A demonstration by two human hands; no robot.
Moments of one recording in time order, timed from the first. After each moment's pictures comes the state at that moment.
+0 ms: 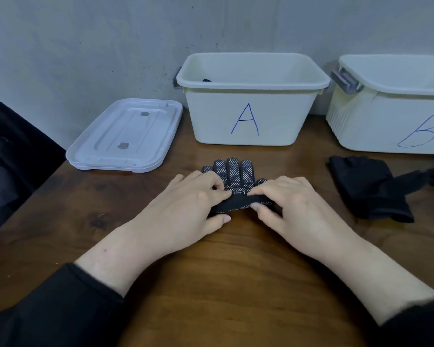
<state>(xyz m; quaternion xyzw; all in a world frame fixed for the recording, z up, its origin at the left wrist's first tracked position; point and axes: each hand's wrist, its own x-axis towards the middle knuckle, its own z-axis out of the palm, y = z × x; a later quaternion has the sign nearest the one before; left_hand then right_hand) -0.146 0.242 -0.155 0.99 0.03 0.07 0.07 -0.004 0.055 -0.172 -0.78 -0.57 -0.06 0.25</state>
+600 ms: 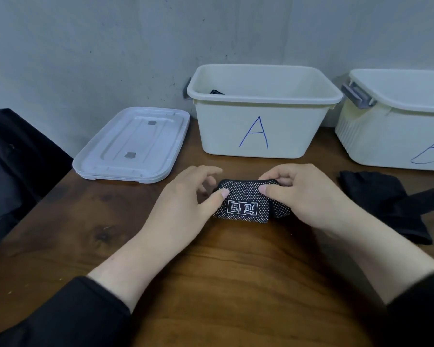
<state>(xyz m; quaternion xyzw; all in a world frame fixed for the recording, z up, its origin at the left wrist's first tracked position) -0.140 0.254 -0.161 0.89 0.19 0.24 0.33 0.025 0.090 -0.141 -0.79 -0.36 0.21 0.44</state>
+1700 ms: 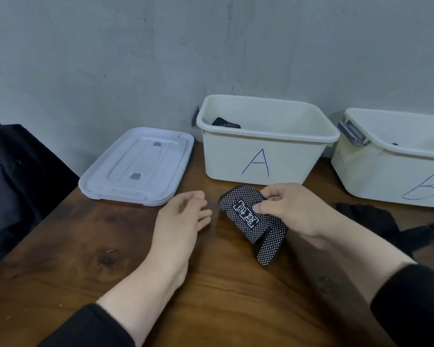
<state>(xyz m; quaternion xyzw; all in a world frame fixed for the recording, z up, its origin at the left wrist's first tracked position) -0.126 0.248 -0.156 0.52 0.36 0.32 0.71 0.038 0.120 -0.125 -0.76 -0.30 0.33 0.48</state>
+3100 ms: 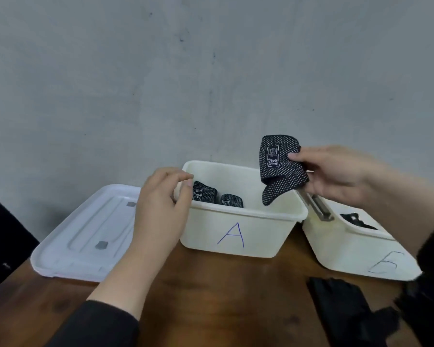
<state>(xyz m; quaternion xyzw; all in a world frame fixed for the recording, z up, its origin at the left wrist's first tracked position) -0.047 0.322 -0.070 0.77 0.22 0.51 0.33 0.135 0.131 0.054 -0.67 -0.20 0.27 0.66</state>
